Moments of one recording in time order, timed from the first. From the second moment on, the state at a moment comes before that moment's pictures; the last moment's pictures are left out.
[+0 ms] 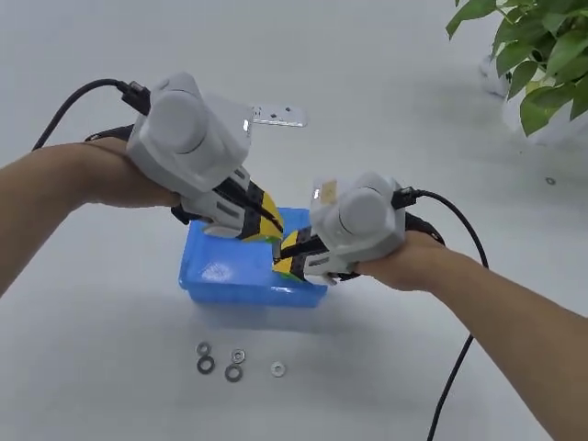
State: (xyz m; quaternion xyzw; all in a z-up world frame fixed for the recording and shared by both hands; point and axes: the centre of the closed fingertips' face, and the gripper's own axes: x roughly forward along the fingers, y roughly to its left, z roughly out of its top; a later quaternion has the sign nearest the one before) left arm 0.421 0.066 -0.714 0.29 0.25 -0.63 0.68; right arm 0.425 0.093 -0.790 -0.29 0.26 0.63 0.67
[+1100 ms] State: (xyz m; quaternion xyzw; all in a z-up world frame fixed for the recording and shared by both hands) left arm 0.411 0.067 -0.684 0.30 0.24 -0.62 0.69; right arm 0.418 0.092 -0.760 -0.30 0.24 0.63 0.68
